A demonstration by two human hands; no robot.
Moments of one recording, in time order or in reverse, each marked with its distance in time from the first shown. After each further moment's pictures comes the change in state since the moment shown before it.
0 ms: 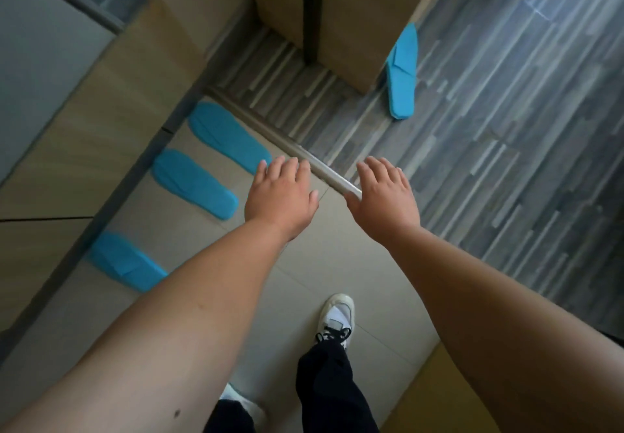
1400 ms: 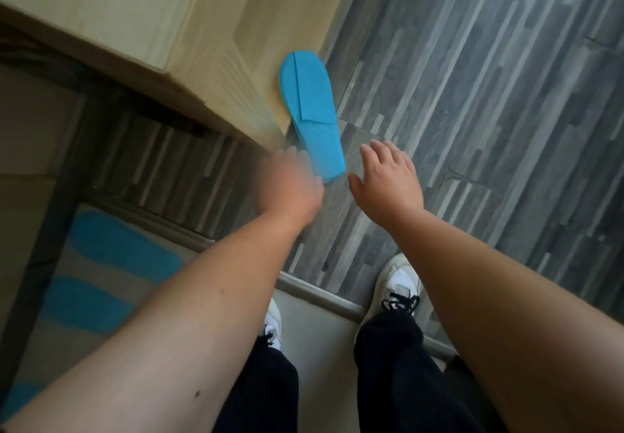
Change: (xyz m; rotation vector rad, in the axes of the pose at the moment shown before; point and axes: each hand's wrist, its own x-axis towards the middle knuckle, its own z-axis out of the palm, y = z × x) left_hand 0.347 0.179 0.023 0.006 -0.058 0.029; right_hand 0.259 0.256 -0.017 0.099 -0.025 0.172
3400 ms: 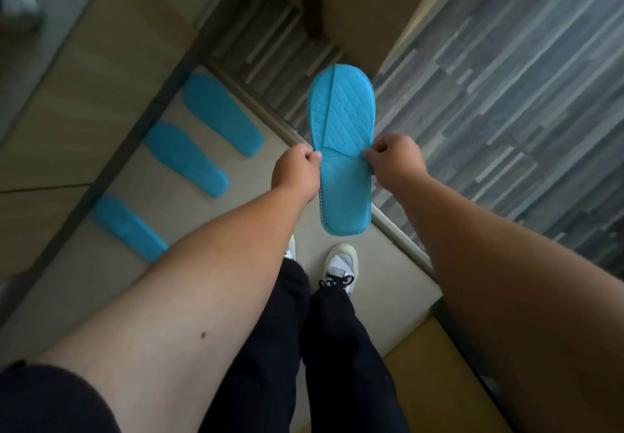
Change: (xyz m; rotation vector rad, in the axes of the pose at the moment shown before) left_hand -0.247 -0.104 -0.018 -0.864 0.005 -0.623; right_hand -0.174 -0.161 -0.020 0.510 -0.273 0.208
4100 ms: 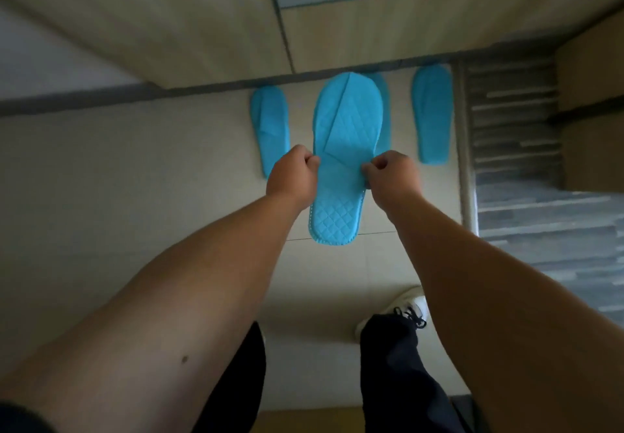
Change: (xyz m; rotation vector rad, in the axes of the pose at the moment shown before) left_hand -0.083 -0.391 -0.187 -0.436 0.388 -0.295; right_hand -0.178 -0.159 0.369 -0.422 -0.212 -0.411
